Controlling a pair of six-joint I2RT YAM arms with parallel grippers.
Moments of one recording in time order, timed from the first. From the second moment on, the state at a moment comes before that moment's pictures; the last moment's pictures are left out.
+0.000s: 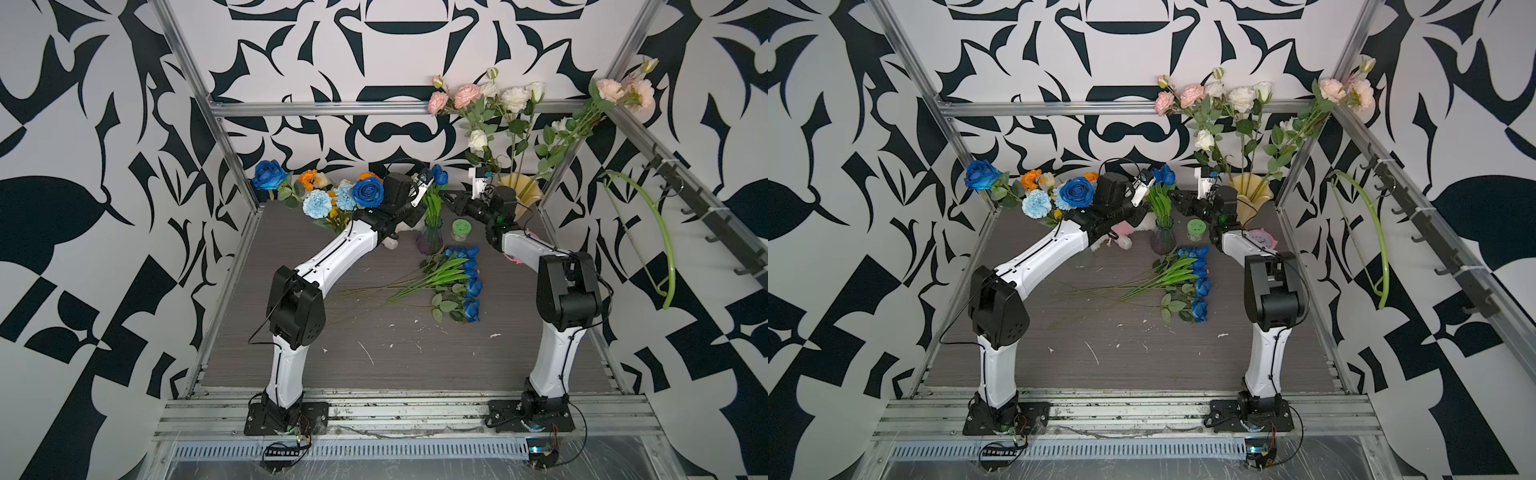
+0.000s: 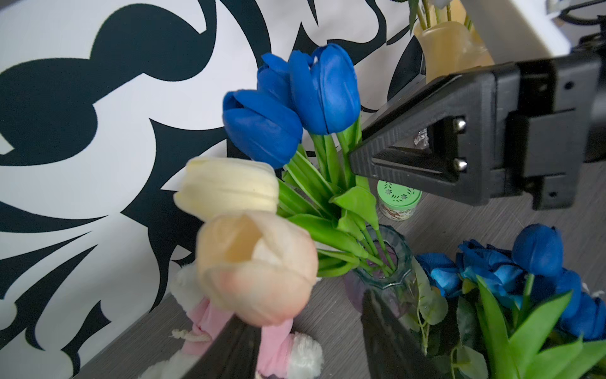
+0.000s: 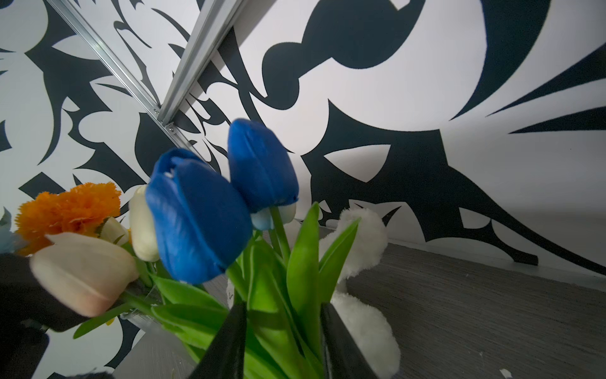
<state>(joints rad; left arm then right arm) -0.64 2.01 1.92 -0.34 -0.04 0.26 0.12 2.00 1.43 0.52 -0.71 0.52</state>
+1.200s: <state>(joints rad) -0.64 2.01 1.91 -0.35 -0.05 0.26 0.14 1.61 1.28 0.36 -0.59 0.35</state>
